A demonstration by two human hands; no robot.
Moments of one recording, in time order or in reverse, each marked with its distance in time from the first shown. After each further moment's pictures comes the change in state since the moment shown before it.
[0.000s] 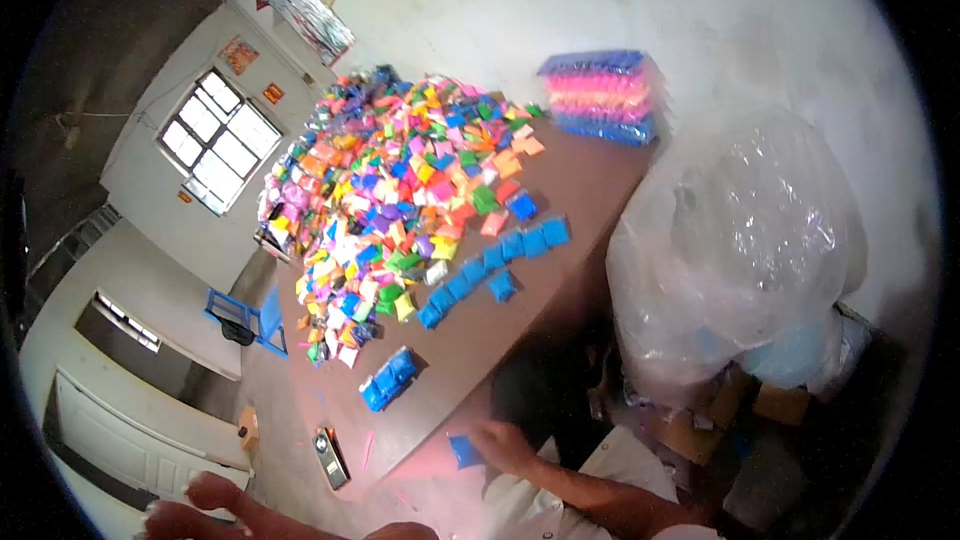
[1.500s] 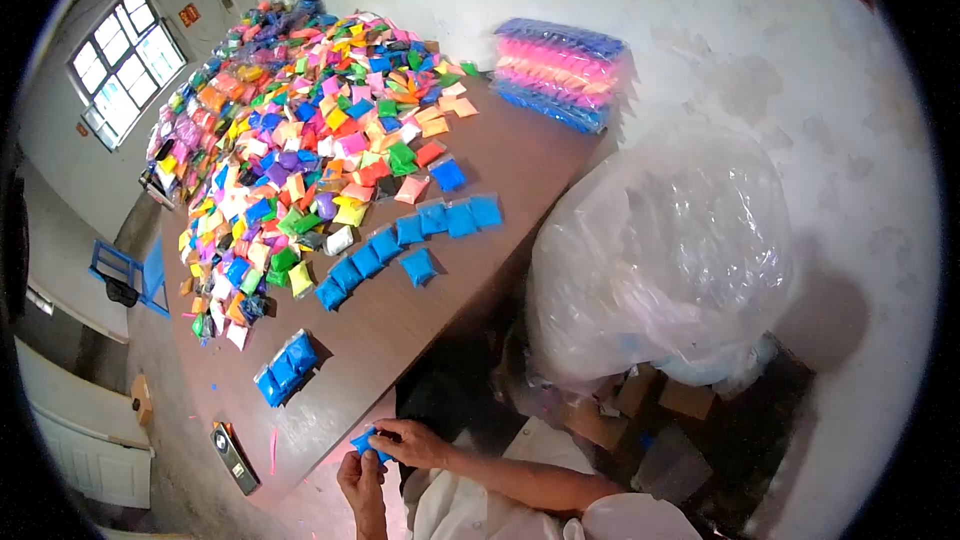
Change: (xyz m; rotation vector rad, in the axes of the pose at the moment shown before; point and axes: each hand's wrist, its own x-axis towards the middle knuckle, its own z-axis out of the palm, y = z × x) left_hand -0.278 -0.028 -0.225 0.515 0.284 -1.626; right_hand 0.030 0.010 0.007 -0.091 -0.310 0.146
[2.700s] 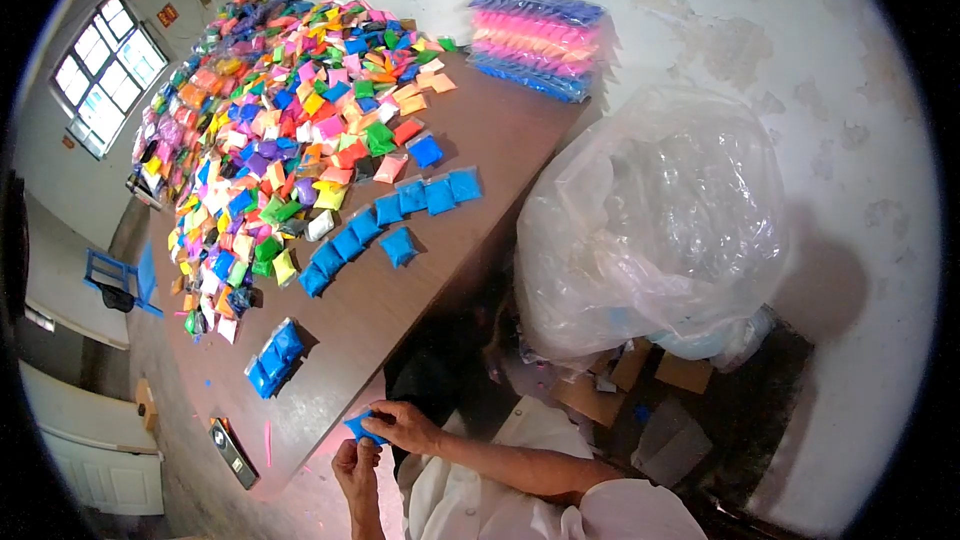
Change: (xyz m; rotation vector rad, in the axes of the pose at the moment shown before) left_hand 0.005 -0.009 -0.009 0.148 -0.039 0.020; right_hand -0.003 0.001 0.001 0.258 0.063 0.024
